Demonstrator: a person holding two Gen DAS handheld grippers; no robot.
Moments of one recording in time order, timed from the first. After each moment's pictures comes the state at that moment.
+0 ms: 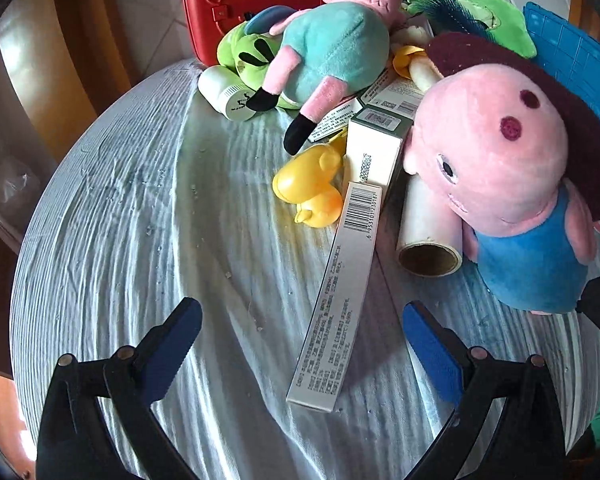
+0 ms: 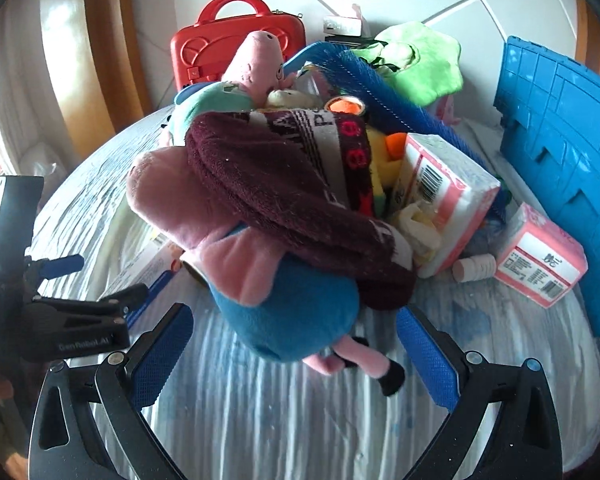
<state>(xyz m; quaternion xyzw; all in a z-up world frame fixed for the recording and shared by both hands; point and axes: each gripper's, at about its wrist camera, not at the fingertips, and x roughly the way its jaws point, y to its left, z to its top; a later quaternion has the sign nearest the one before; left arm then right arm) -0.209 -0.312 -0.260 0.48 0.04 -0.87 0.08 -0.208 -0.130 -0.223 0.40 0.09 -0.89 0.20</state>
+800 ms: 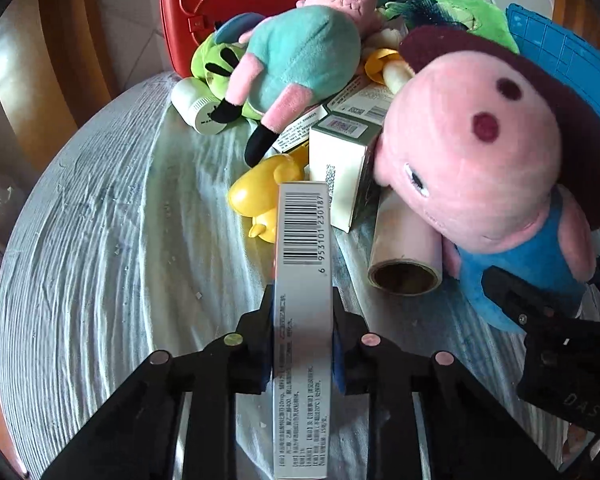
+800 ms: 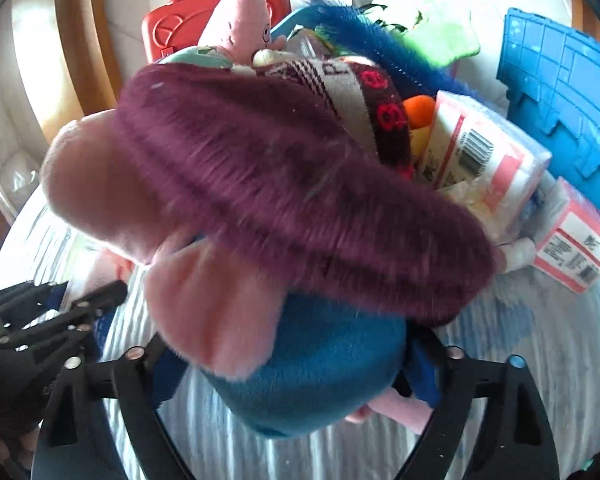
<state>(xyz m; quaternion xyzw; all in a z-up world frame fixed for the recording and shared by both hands) -0.213 -0.296 -0.260 0.46 0.04 -0.89 0.05 -0.242 -0.151 -0.265 0.43 0.07 -0.88 0.17</state>
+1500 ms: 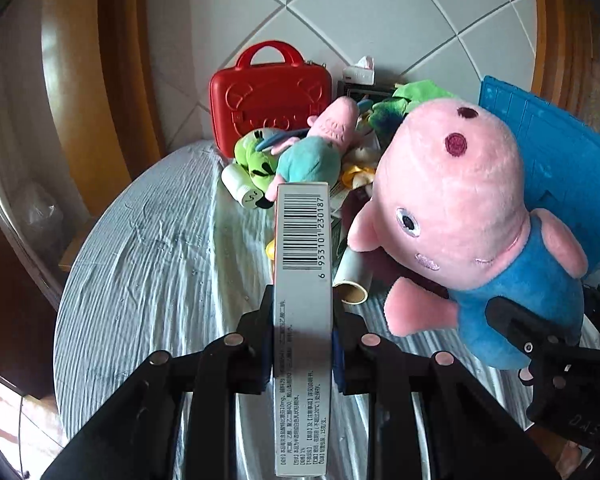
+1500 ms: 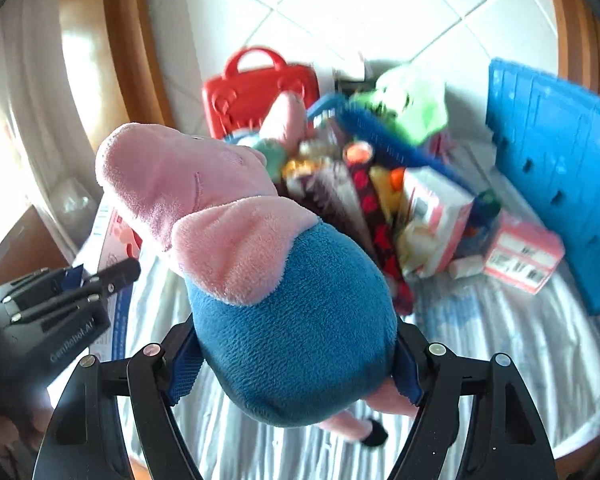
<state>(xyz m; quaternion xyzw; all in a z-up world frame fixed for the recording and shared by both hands) -0.103 -0.268 -0.131 0.35 0.05 -0.93 0.09 -0.130 -0.108 -0.144 0.35 0.04 -0.91 0.23</state>
